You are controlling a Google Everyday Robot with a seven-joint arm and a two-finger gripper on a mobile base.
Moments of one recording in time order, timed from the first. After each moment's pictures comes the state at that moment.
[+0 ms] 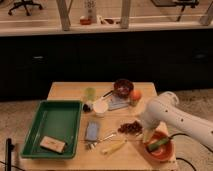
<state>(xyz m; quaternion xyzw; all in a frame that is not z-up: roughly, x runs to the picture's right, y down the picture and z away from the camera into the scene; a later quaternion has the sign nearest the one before) 0.197 0.215 0.753 -0.30 -0.09 -0.06 0.95</state>
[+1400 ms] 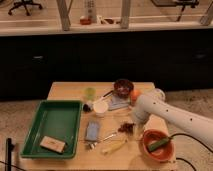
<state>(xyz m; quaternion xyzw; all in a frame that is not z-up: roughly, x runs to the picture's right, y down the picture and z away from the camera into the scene) 0.160 0.225 0.813 -0.34 -0.12 -0.03 0.93</state>
